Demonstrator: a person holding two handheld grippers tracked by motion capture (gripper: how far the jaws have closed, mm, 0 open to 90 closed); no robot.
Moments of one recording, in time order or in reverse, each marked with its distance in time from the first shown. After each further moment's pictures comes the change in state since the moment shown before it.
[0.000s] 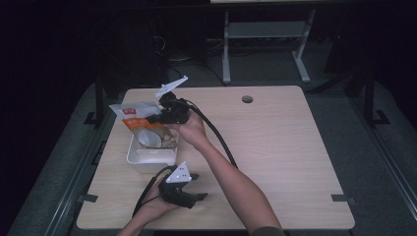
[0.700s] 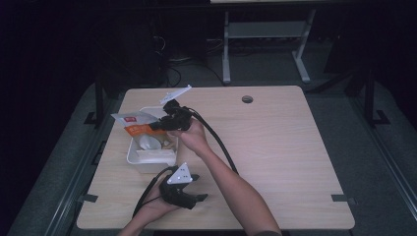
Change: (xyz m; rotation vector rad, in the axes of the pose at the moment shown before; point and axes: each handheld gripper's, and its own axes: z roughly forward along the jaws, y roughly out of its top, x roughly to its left) left arm -0.002 0.000 0.001 0.014 0.005 0.013; right arm -0.012 -0.028 0.012 0.003 -0.010 0.064
